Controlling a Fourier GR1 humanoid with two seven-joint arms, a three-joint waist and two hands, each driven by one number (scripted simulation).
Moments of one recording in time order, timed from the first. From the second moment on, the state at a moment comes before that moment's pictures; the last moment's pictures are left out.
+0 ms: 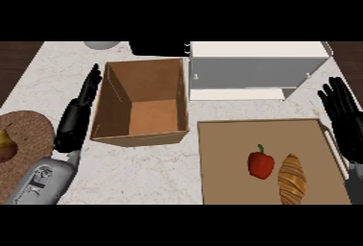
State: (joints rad) left arm -0.28 0.37 -0.26 -1.42 0.05 0.31 -0.19; right arm -0.13 -0.46 -0.02 -1.42 -0.38 -0.03 -0.14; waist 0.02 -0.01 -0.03
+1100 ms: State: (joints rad) left arm -0.03 0.33 -0.15 -1.32 0.33 0.20 0.19; right arm 0.68 -0.44 -0.01 -2.02 0.02 -0.54 0.09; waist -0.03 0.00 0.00
